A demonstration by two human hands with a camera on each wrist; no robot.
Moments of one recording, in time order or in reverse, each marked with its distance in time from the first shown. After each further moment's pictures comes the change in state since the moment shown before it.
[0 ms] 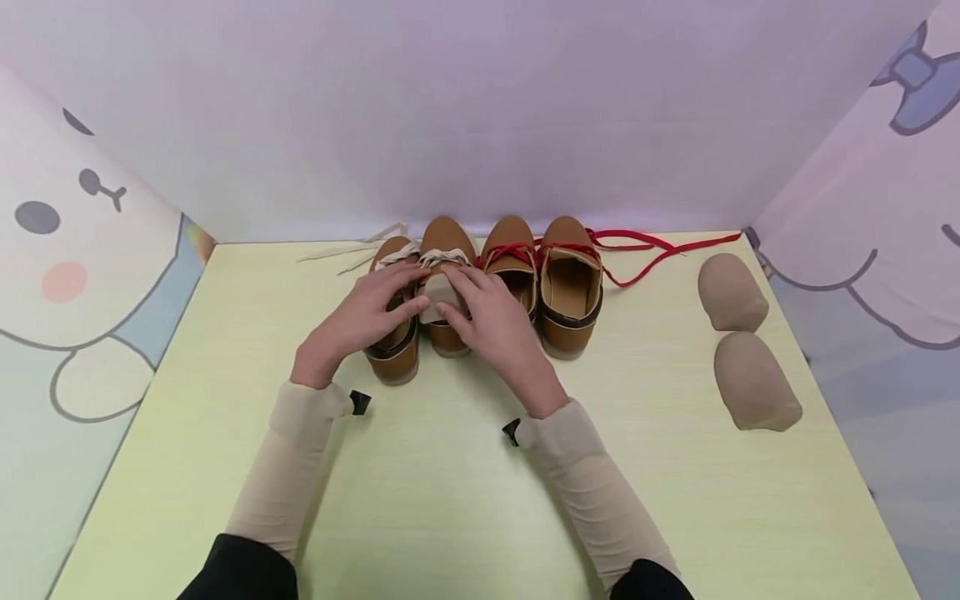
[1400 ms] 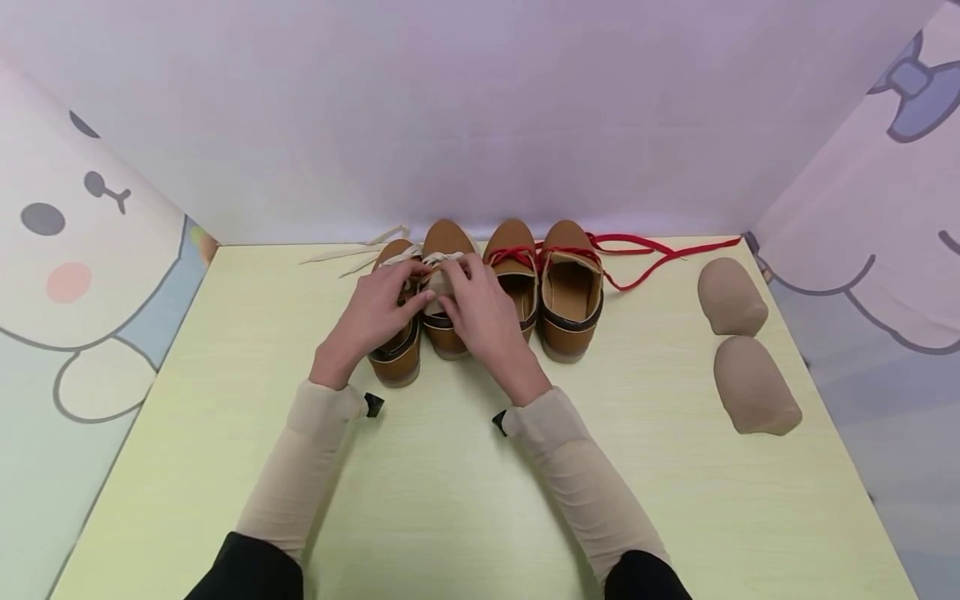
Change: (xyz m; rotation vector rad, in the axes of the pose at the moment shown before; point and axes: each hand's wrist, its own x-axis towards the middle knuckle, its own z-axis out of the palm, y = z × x) left_hand 0.010 0.010 0.009 0.068 0.201 -0.035; right_hand 0.020 -0.007 0.011 -0.032 0.115 -0.024
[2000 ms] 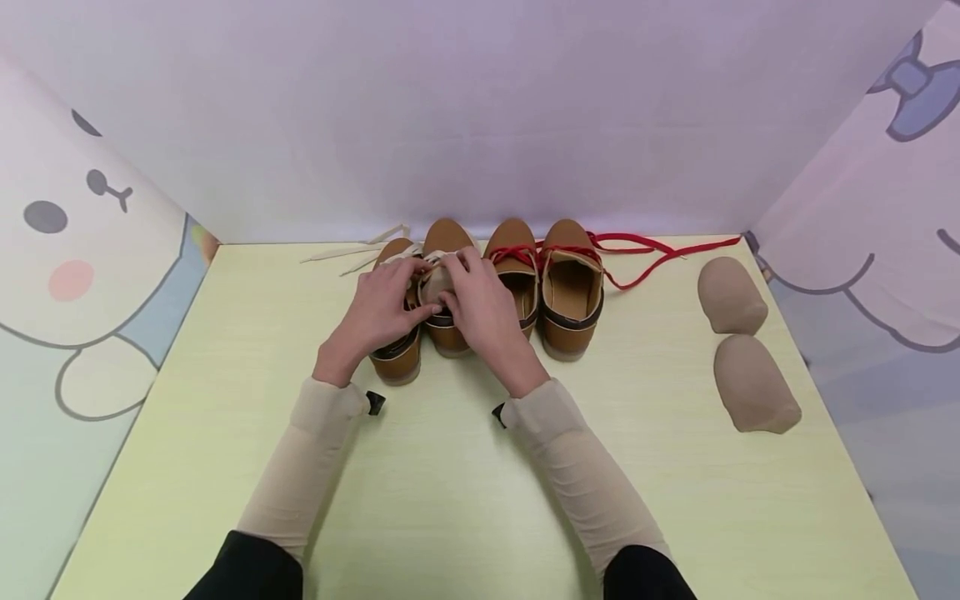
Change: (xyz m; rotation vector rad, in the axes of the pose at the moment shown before) left_hand -0.001 -0.003 0.005 0.088 -0.045 -0.028; right_hand 0.008 -0.002 -0.001 -0.022 -0.017 0.014
